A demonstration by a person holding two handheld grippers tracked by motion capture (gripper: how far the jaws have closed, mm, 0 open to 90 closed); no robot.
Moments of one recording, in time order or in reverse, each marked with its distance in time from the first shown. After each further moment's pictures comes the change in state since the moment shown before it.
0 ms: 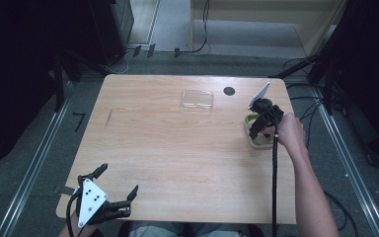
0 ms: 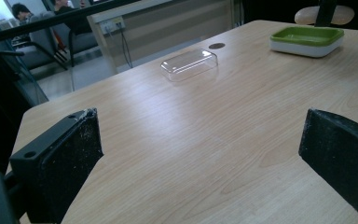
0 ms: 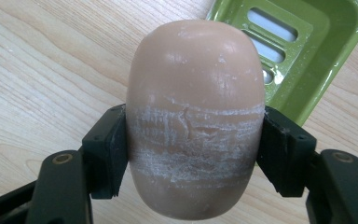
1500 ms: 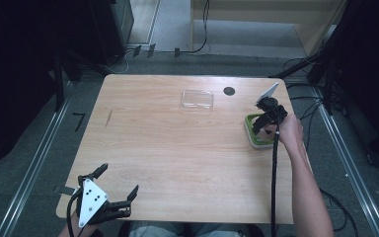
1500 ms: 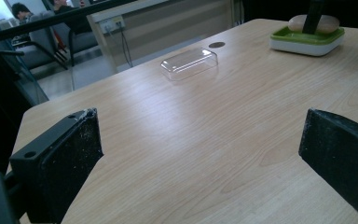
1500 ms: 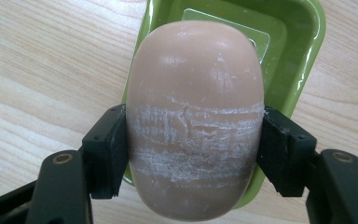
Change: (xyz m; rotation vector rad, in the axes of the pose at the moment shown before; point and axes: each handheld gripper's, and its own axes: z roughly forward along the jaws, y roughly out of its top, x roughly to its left) left arm 0.000 0.000 0.000 0.005 0.000 0.004; right arm -0.036 0.006 0.029 -0.062 0.003 0.152
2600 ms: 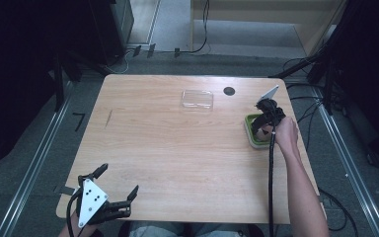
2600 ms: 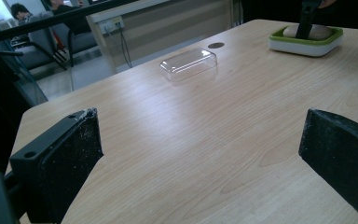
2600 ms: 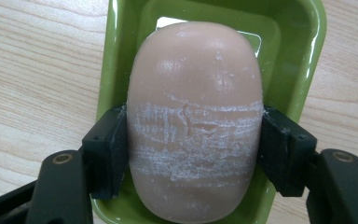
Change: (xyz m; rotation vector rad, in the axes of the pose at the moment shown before) left arm 0.000 0.000 0.000 -0.004 -0.005 0.000; right arm -0.006 0.004 0.021 -0.007 -0.015 0.105
